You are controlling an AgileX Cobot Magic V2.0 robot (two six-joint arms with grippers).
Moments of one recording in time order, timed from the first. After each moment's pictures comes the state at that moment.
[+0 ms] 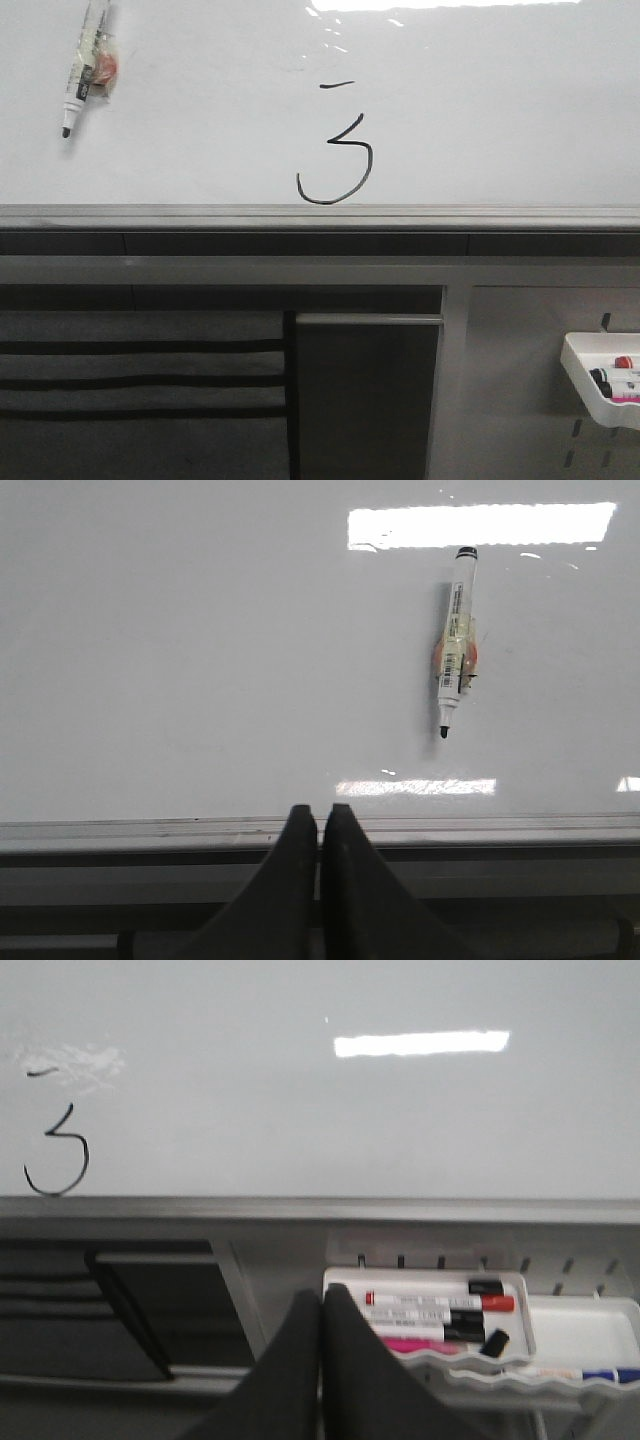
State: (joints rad) left arm -0.09 -0.01 0.01 -0.05 0.03 0.05; right arm 0.11 0.27 -0.68 -0.03 0.84 0.08
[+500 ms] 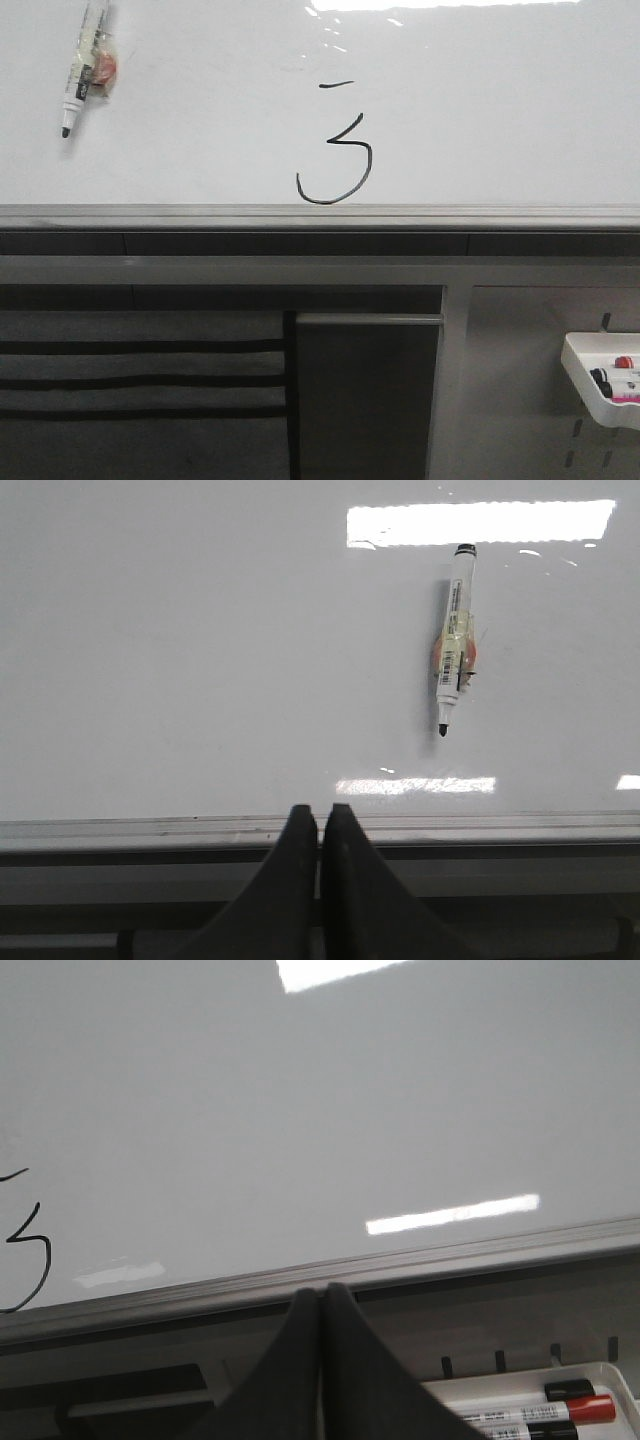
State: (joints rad) left arm -0.09 -0.01 0.01 -0.05 0.03 0.05; right arm 0.02 -0.01 0.02 0.10 0.04 0.08
